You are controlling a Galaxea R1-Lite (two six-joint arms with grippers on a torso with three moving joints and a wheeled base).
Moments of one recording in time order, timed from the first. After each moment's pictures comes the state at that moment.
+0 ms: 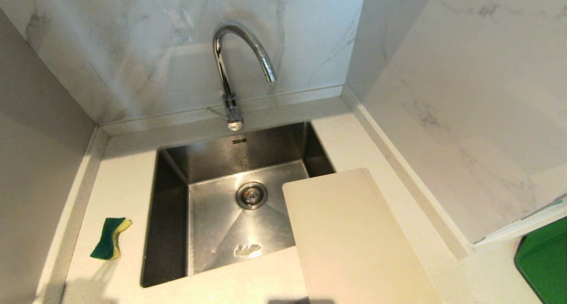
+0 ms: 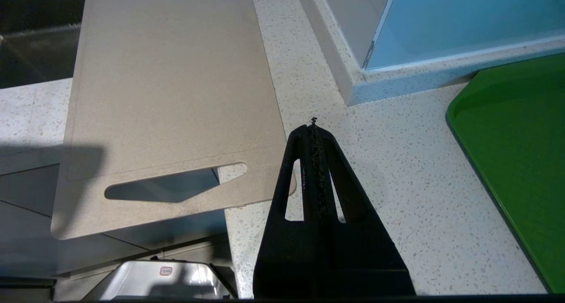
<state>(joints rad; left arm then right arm) 0.07 0.53 -0.74 0.07 -0.23 -0.08 0.00 0.00 0.00 0.01 0.01 -0.03</state>
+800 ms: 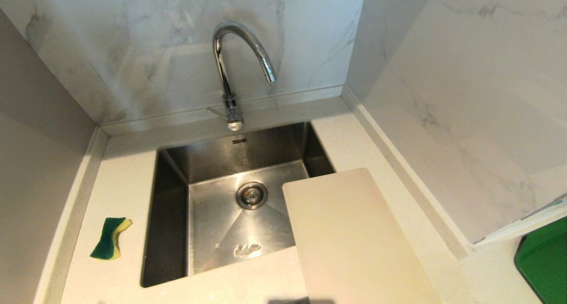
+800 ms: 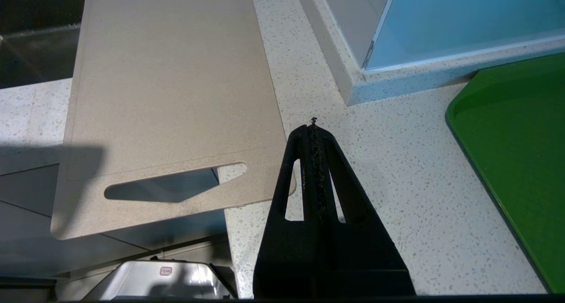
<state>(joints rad) 0.05 0.27 -0.08 -0.26 -0.16 0.01 0.00 0.00 0.00 0.01 0.01 -0.03</state>
